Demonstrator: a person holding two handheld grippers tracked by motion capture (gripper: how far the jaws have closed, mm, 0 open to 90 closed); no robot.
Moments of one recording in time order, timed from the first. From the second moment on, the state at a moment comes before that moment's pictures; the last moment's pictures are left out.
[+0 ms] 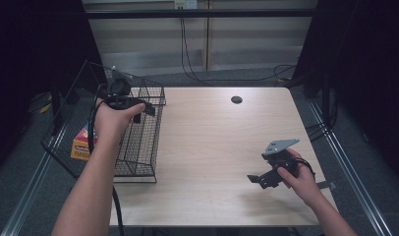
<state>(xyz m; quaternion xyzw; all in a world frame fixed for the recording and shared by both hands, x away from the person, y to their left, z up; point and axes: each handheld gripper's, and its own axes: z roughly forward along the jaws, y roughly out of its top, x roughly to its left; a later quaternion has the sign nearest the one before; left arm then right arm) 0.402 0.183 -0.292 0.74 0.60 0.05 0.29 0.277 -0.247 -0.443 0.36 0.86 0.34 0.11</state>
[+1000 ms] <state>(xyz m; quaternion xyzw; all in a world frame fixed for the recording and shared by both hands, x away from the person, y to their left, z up) 0.382 0.125 -0.311 0.81 0.49 0.02 0.31 0.276 -0.245 -0.447 0.35 0.87 0.34 0.11</state>
